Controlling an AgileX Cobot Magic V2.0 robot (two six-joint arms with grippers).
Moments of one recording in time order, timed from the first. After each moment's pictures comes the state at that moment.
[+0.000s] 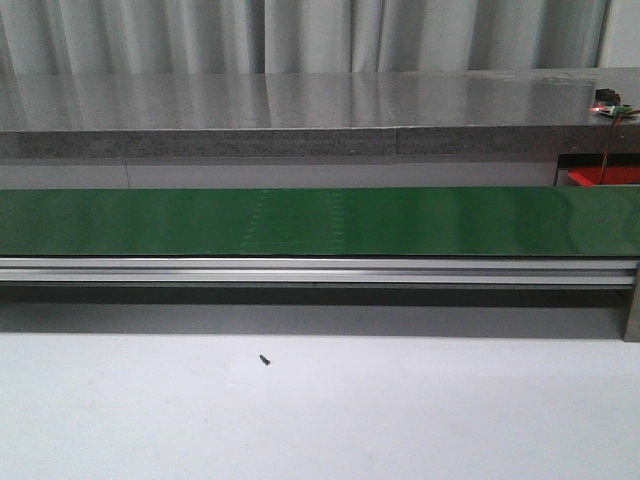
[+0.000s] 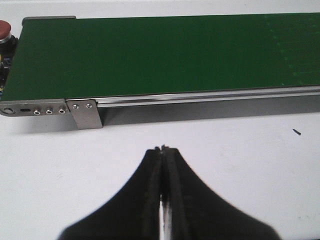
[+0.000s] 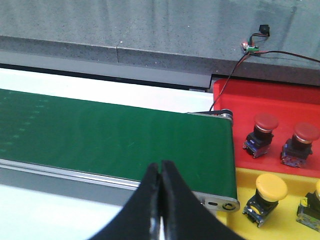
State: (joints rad) left arm 0.12 0.57 -0.53 -0.39 0.71 0.36; right arm 0.01 0.41 -0.45 0.23 0.39 -0.23
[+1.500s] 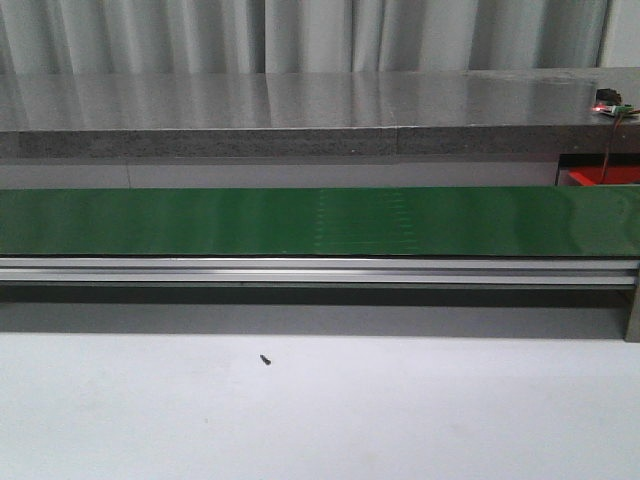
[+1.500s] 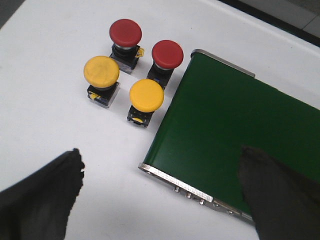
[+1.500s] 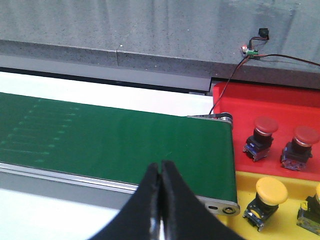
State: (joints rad) left arm 0.52 1.40 -1.10 -0.37 0.71 0.21; right arm 0.01 0.41 -0.45 0.23 0.38 -0.23
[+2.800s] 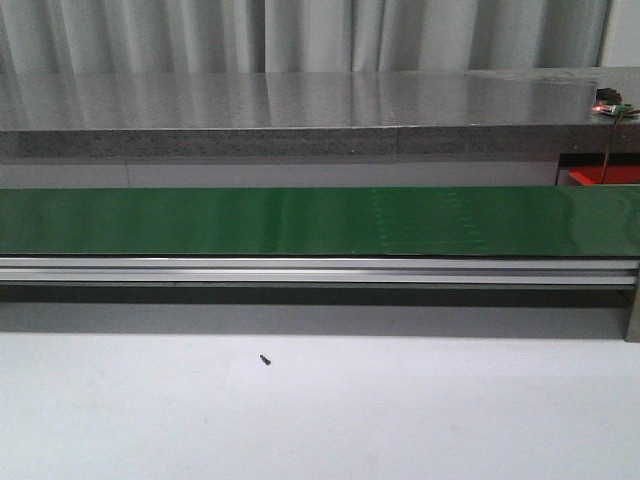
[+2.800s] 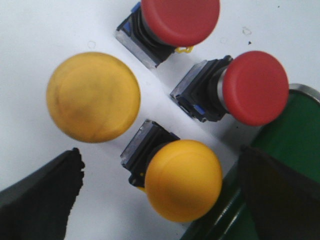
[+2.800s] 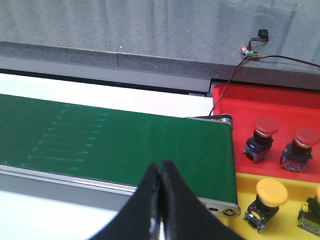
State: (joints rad) left arm 0.51 1.98 -1.42 -0.39 0.74 -0.03; right arm 0.01 0.41 -0.45 0.24 0.37 -0.23
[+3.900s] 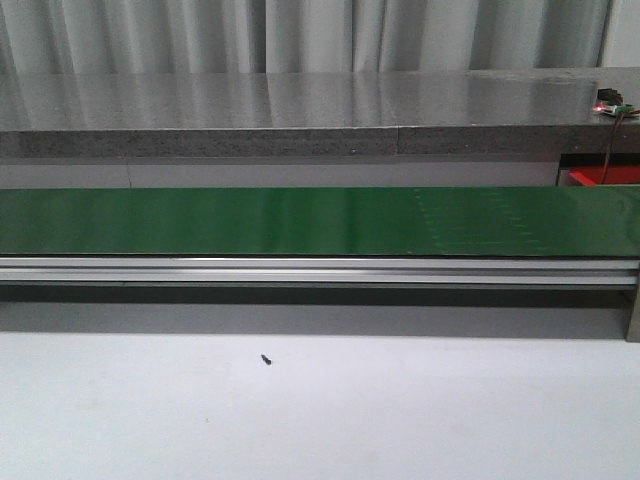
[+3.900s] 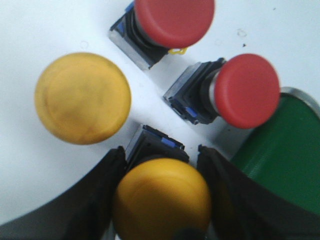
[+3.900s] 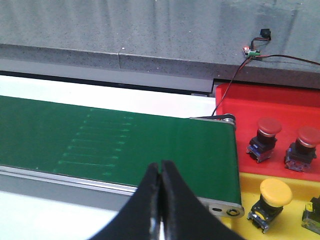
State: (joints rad) left arm 0.50 1.96 -1.43 -0.41 0.73 -0.04; right arm 0.01 0.41 -0.45 0.25 0.37 -0.23
